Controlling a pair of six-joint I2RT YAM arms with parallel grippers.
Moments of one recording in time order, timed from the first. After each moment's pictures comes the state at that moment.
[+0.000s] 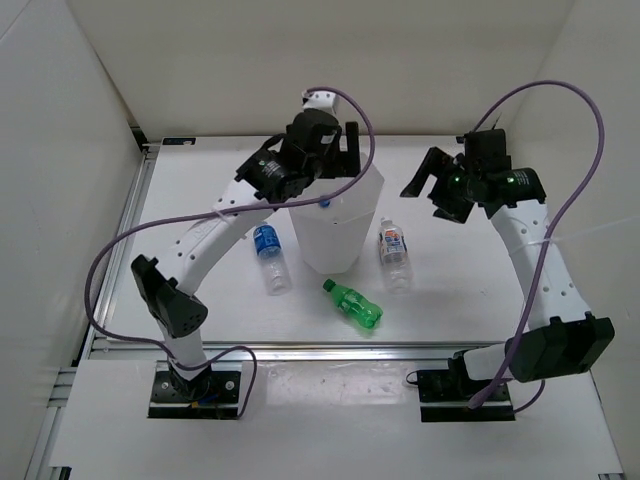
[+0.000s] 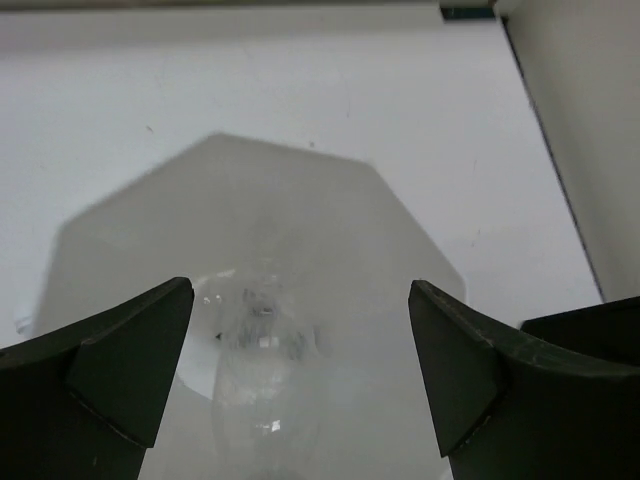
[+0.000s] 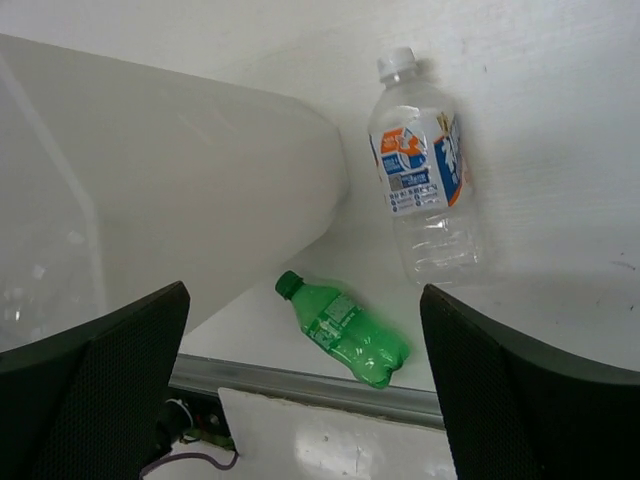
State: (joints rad) left arm -0.79 1.79 2.03 -0.72 -0.34 -0.45; right arm 0.20 1.37 1.55 -0.99 -0.20 0.60
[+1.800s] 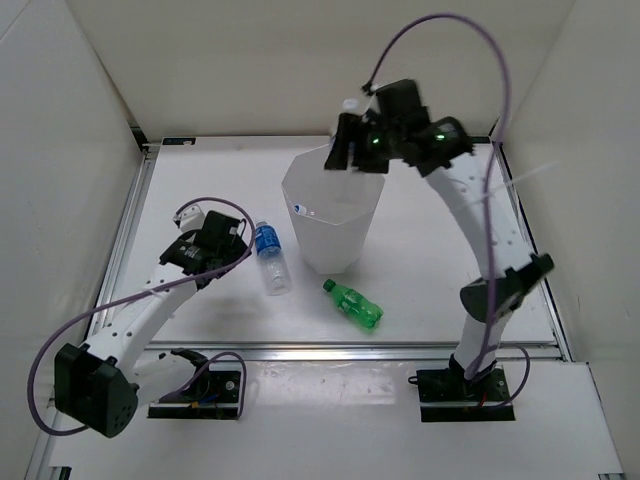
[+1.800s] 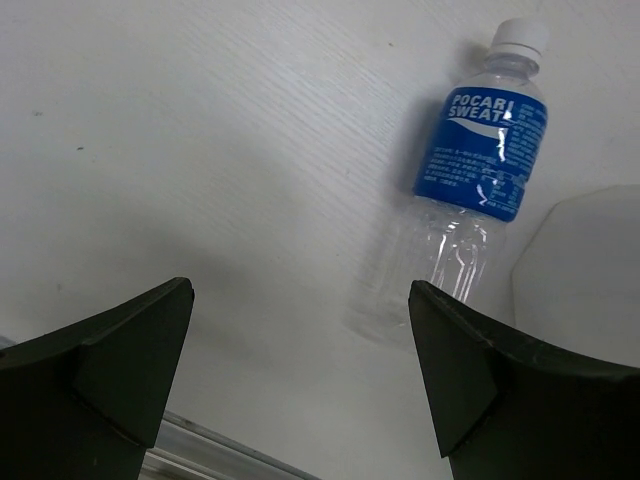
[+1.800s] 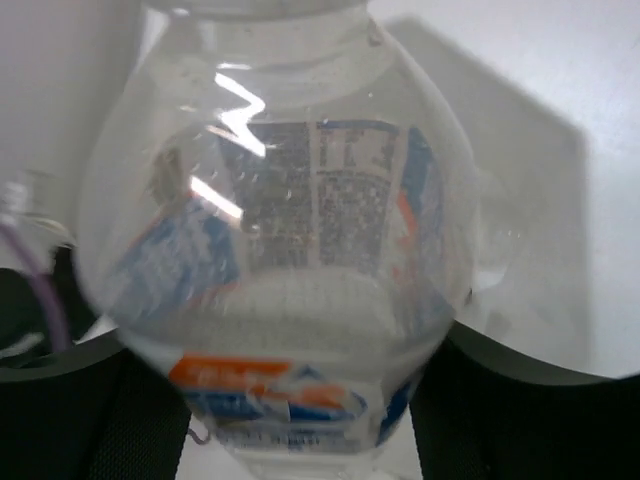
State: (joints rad) left arm -0.42 1.09 0.88 -0.80 -0.48 -0.96; right arm 0.58 1.77 2.25 -1.08 -0.19 0.49
